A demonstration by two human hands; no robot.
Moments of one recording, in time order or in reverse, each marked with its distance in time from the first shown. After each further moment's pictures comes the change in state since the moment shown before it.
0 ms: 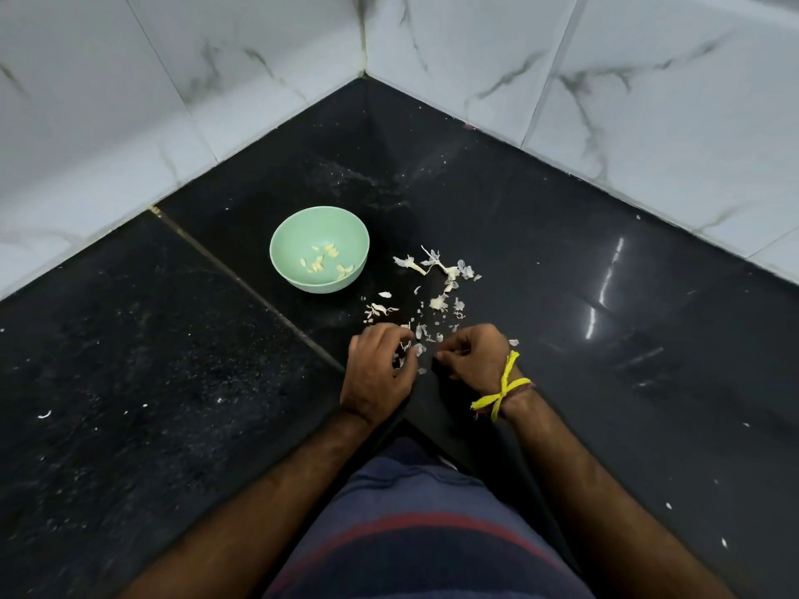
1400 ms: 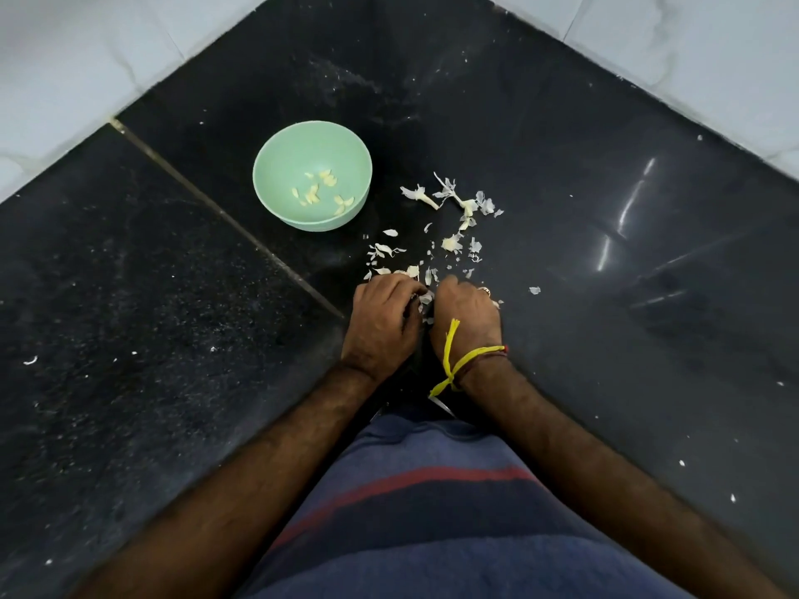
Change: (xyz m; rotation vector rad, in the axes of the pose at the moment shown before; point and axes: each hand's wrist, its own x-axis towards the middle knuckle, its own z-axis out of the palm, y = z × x) left_hand 0.001 -0.001 0.002 0.005 -0.097 0.012; right_hand 0.002 -0.039 0.039 -0.628 -0.051 0.056
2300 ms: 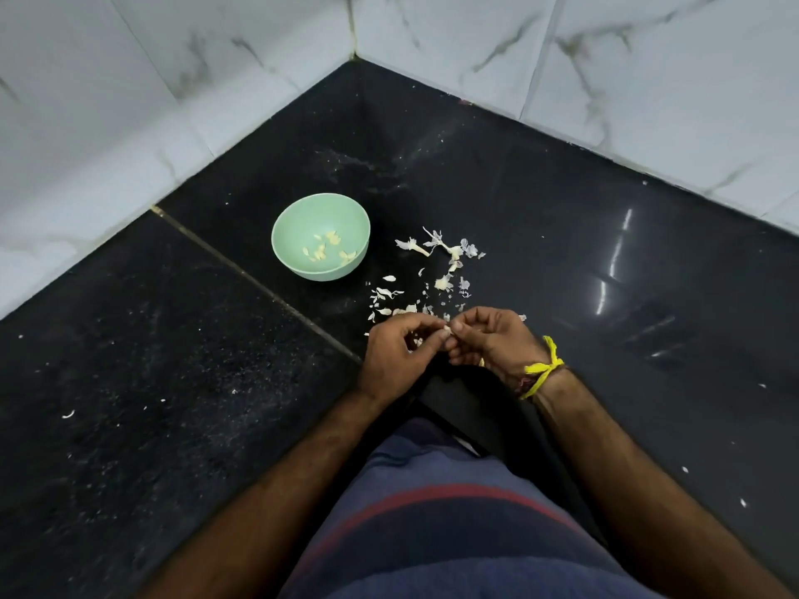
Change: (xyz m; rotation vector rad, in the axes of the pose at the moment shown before) left_hand 0.009 0.030 -0.023 -0.506 -0.073 -0.175; right_hand -0.017 0.061 -0.005 1.613 -0.225 -0.007
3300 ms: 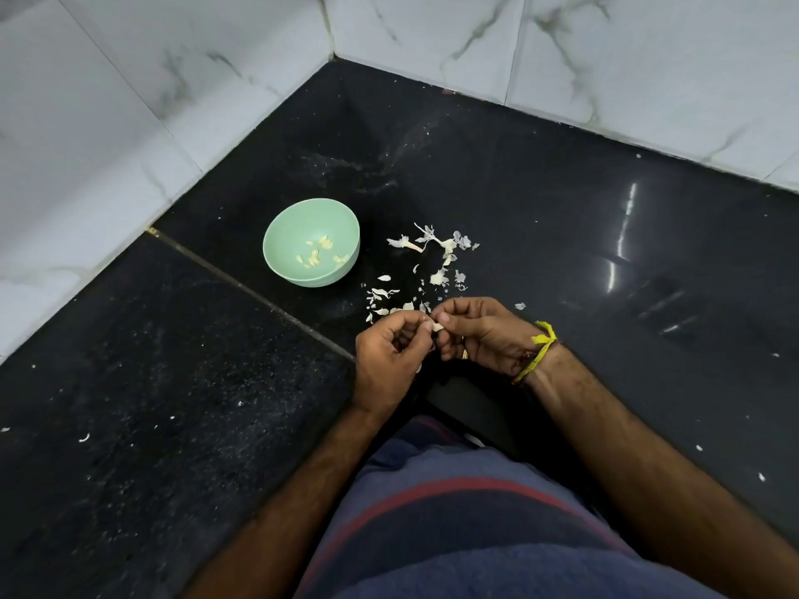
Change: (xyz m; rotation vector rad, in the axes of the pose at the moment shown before) left_hand -0.014 0.027 -0.005 -0.185 0.092 -0.086; right_hand 0.013 -0.001 -0.001 0.185 -0.294 0.067
